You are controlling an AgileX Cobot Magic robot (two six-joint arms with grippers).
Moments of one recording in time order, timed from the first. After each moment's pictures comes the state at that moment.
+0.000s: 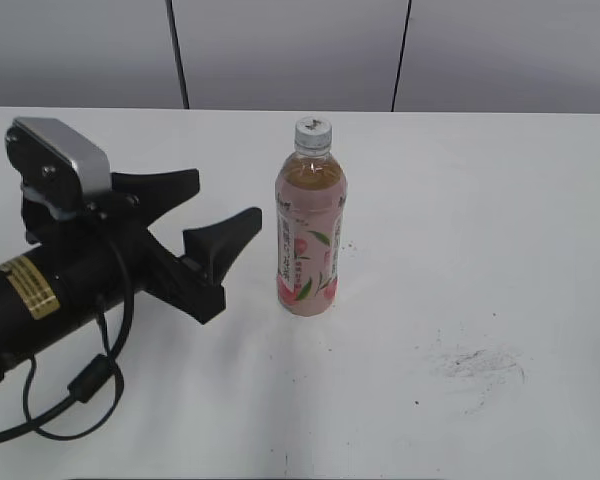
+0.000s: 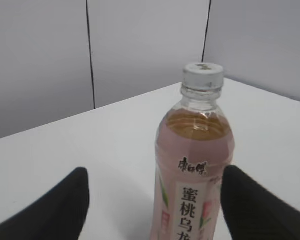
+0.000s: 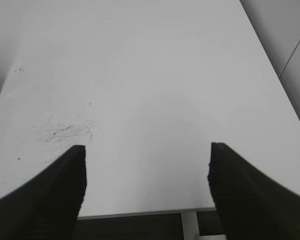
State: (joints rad) left arm -0.59 1.67 -0.37 0.20 -1.14 -0.09; right arm 0.05 -0.01 -0.51 -0.03 1.10 -0.02
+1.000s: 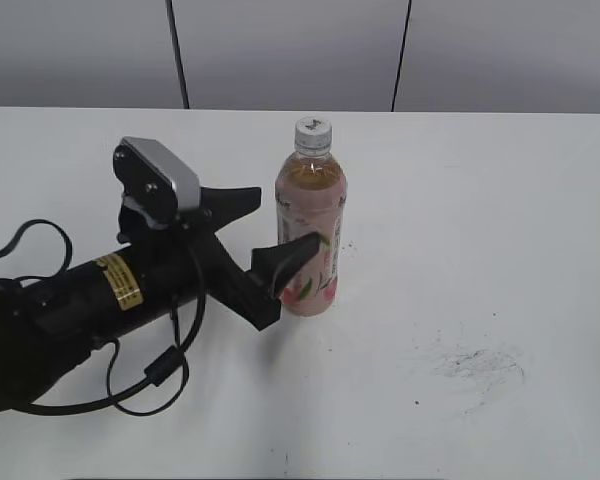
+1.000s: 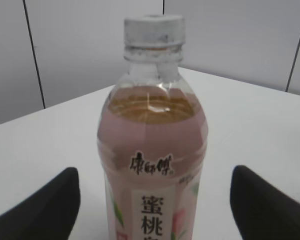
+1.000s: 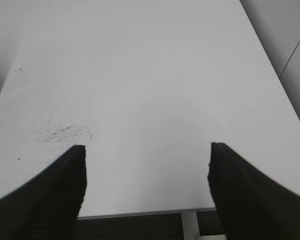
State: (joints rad) left arm -0.59 1.92 -0.55 0.34 -1.19 -0.11; right arm 0.05 -0.01 -0.51 -0.03 1.10 -0.02
